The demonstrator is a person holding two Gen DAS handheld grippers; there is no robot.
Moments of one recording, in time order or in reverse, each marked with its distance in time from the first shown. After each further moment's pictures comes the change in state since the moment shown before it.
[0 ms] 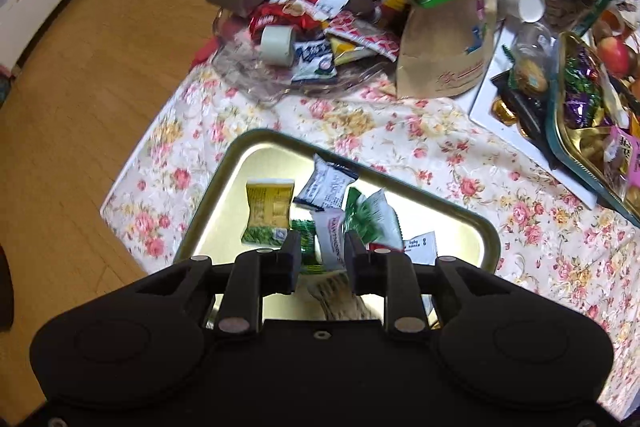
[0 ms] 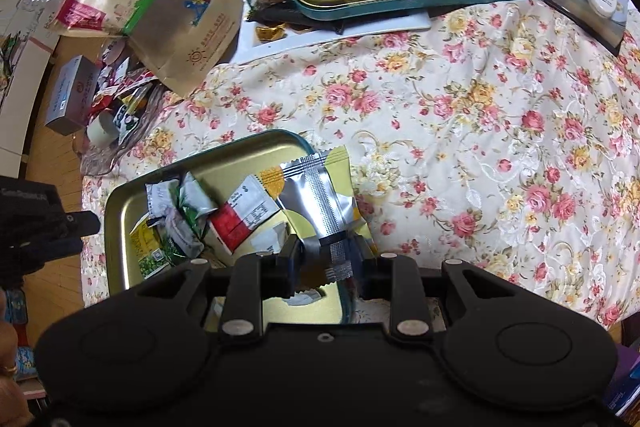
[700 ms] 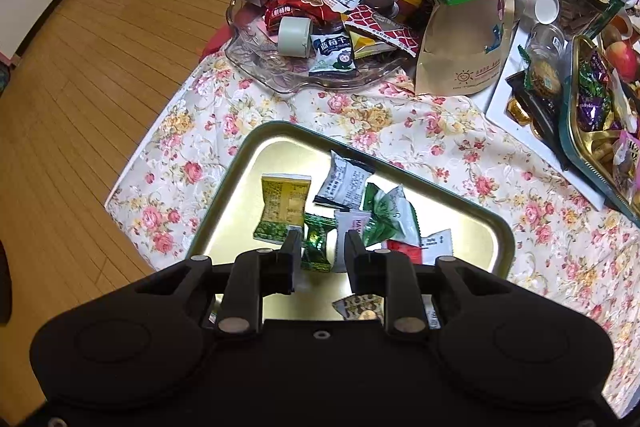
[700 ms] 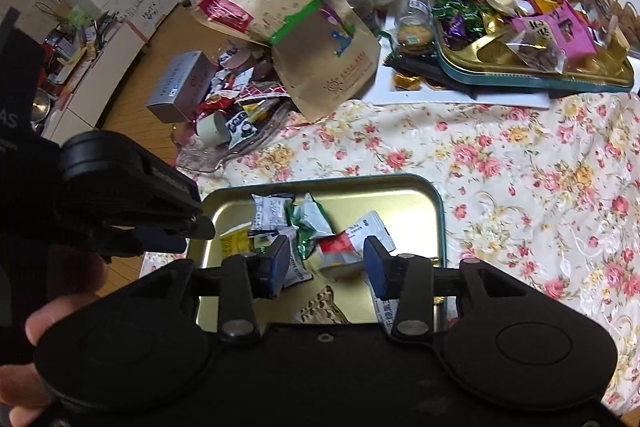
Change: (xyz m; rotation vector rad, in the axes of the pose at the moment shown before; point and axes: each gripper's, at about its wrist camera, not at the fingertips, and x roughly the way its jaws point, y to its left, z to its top) left arm 0.005 0.019 0.003 0.004 0.009 0.004; right arm -0.022 0.067 -0.017 -0.224 -0.159 0.203
